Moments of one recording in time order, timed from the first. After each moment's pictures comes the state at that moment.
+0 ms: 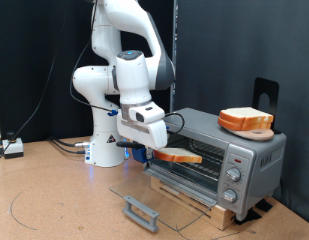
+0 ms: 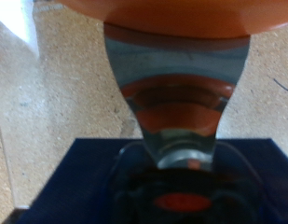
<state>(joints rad) -0.20 -0.30 0.19 -2.78 0.31 2.52 -1.30</state>
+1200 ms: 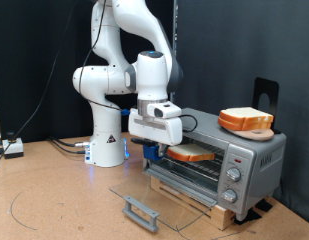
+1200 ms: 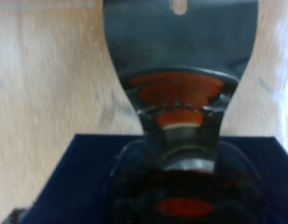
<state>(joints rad) -0.24 -0.33 0.35 -2.84 0.14 2.69 -1.16</state>
